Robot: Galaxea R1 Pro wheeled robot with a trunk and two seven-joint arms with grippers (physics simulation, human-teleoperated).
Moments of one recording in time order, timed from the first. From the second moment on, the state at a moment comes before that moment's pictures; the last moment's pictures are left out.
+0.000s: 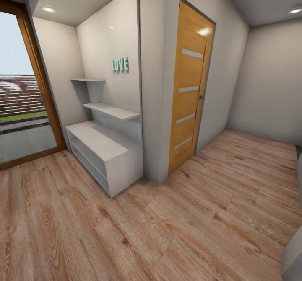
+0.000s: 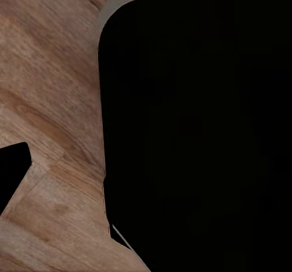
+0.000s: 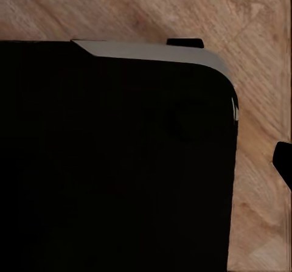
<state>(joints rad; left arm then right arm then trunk) 0.00 0.02 0.00 -0.04 -0.01 0.00 0.00 -0.01 0.03 0.00 -0.08 0.00 -0.07 0.00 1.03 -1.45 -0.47</state>
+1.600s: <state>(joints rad) -0.11 0.06 0.00 -0.38 -0.01 -0.32 0.00 -0.03 -0.06 0.00 -0.55 0.01 -0.27 0.00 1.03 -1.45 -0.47</state>
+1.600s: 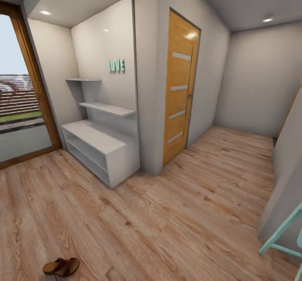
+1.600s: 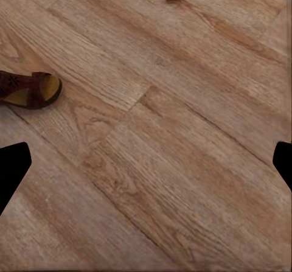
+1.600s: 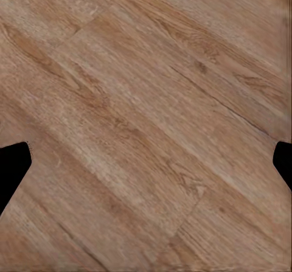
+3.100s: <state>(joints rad) -0.11 0.06 0.00 -0.38 0.00 -0.33 0.00 -0.03 -0.06 -0.01 -0.54 0.01 -0.27 0.00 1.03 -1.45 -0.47</state>
